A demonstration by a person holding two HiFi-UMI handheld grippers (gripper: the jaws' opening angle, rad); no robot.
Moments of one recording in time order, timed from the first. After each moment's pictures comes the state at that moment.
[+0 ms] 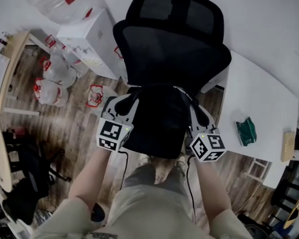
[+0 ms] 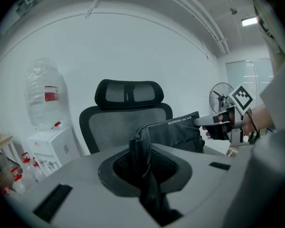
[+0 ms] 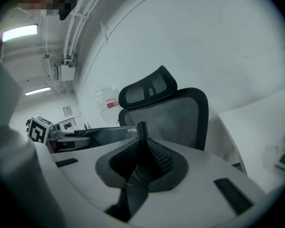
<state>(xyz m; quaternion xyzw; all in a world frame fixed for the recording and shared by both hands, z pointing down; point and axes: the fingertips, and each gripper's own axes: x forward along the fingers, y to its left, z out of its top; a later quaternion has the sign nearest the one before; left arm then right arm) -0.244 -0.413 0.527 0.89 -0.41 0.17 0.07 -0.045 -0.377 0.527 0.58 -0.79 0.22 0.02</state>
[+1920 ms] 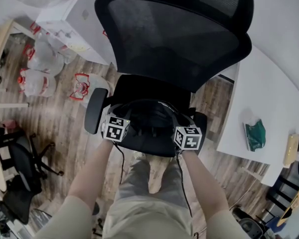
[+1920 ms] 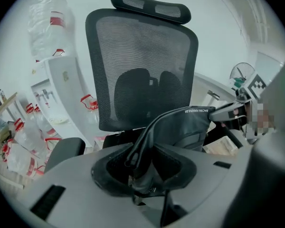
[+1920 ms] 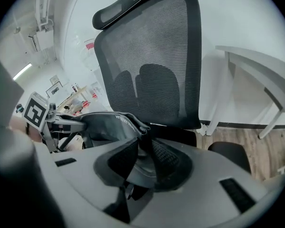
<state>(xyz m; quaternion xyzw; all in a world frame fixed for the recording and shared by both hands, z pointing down) -0.278 -0.398 0.833 0.80 -0.42 0.36 0.25 -0.054 -0.355 0.822 0.54 -0.72 0.37 0.24</state>
